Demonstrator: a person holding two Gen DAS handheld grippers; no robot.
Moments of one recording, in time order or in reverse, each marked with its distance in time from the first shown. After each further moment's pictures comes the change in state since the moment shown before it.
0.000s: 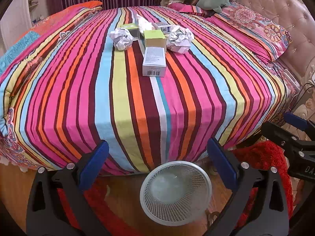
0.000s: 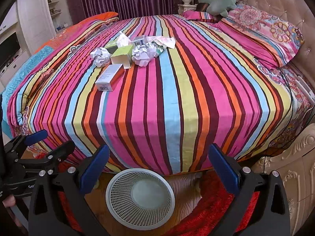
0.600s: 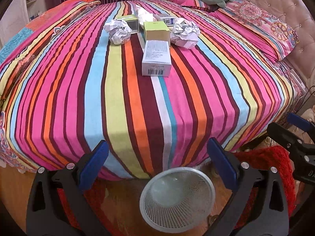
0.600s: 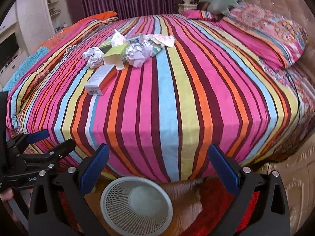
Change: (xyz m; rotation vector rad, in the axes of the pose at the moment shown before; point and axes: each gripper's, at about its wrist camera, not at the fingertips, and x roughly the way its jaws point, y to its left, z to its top) left arm 0.045 0.003 0.025 -0.003 0.039 -0.001; right arm 0.032 -0.008 0.016 -0.023 -0.019 0.003
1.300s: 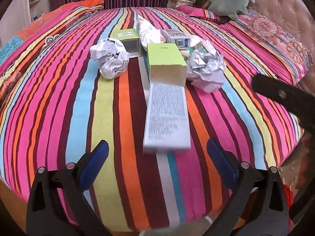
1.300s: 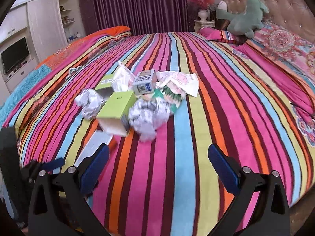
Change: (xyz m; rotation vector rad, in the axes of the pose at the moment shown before) left arm 0.074 0.012 0.107 -0.042 -0.059 0.006; right arm 0.084 0.007 0.133 -0.044 -0.115 0.095
